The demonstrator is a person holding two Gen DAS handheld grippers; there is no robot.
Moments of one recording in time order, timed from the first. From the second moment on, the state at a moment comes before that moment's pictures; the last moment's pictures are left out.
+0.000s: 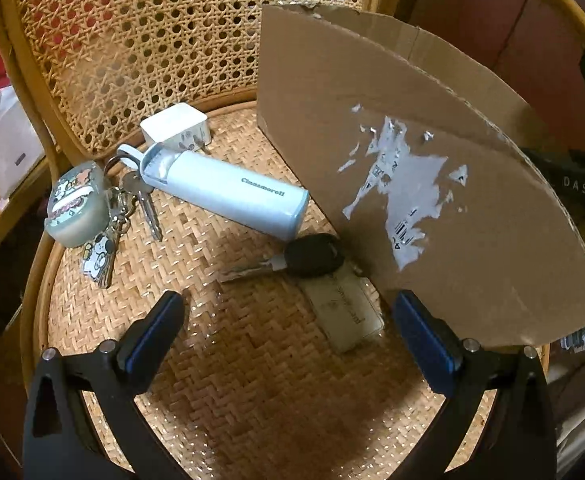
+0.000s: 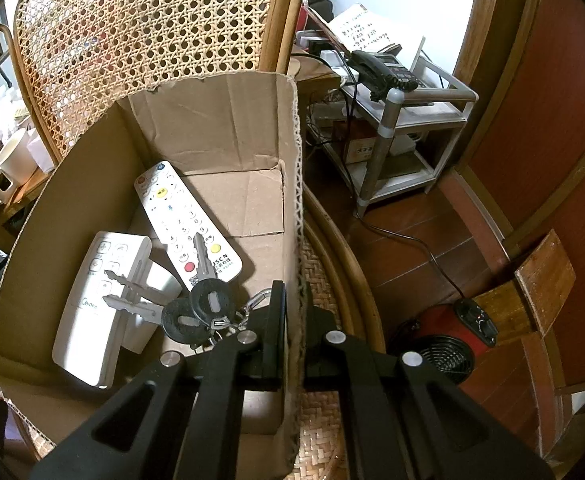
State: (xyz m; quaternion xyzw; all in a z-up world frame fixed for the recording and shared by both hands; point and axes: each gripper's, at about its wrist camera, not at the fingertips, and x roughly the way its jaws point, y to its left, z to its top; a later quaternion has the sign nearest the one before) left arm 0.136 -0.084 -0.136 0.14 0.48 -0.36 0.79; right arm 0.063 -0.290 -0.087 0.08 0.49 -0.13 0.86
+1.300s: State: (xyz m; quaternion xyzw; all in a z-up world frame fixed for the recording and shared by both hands) left arm 0.153 -0.092 -0.151 0.13 0.47 -0.28 0.83; right arm 0.063 -0.290 -0.089 0.08 0.49 -0.13 0.86
